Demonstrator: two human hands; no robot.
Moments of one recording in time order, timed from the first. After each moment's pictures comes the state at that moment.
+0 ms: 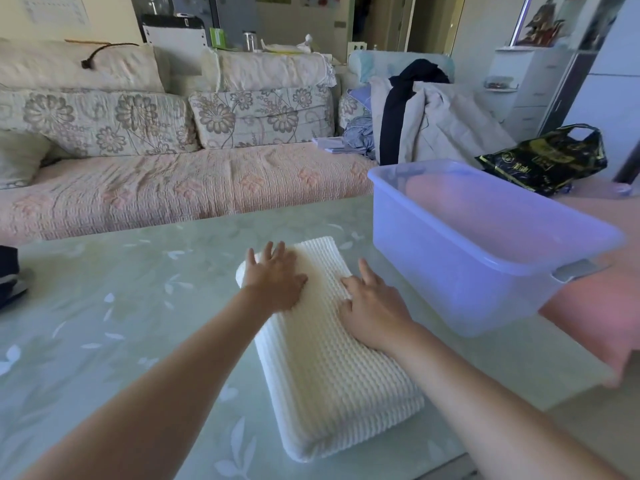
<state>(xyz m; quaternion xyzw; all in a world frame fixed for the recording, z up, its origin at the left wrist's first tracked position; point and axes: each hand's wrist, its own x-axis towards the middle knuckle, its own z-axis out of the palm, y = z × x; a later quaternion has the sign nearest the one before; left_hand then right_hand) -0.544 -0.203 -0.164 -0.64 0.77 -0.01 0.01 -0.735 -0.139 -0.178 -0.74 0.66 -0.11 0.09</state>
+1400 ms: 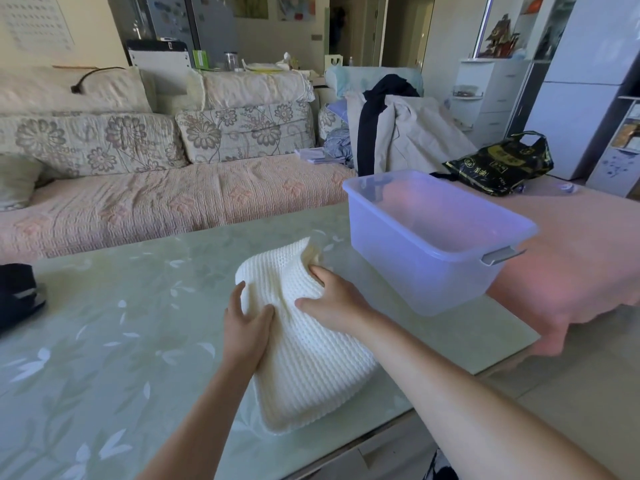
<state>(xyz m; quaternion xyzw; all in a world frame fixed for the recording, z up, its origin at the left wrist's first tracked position) -0.528 -0.072 -0.179 -0.62 0.48 0.36 -0.50 -0.703 -0.075 -0.117 -0.65 0.65 -0.25 0.31</state>
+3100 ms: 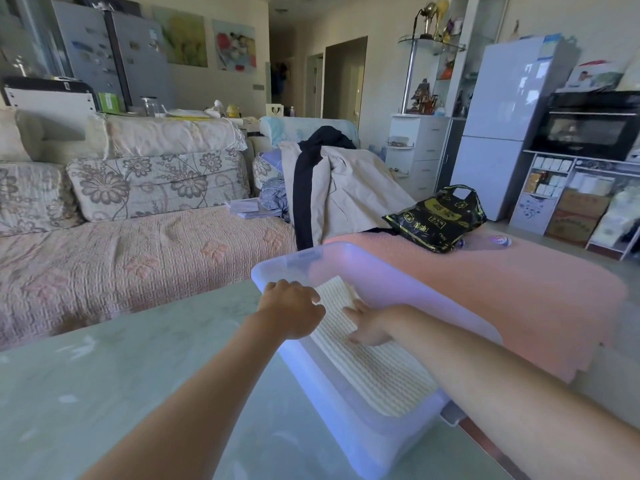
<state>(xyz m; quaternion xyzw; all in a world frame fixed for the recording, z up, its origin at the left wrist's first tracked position) -0.776 -0.316 -0.061 -0.51 0.86 0.05 -0.05 -0.974 -0.307 -0.099 -0.67 0.69 0.22 0.13</state>
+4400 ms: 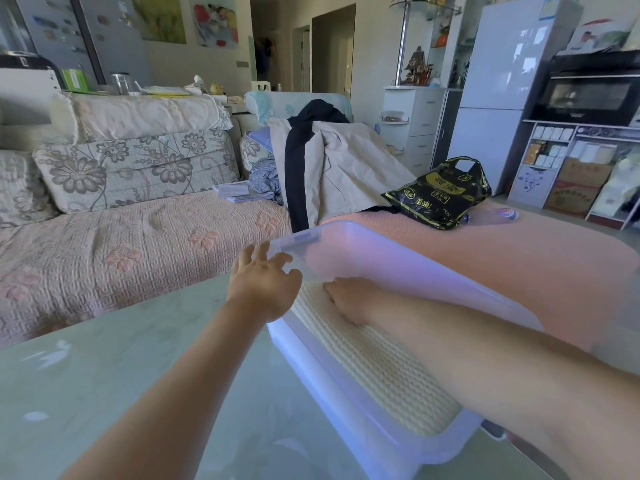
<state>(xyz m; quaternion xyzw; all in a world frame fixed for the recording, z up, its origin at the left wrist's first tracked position) -0.760 -0.358 -0.074 -0.57 0.80 0.08 -0.16 -0.959 -0.367 -0.135 -0.74 0.67 0.03 0.04</state>
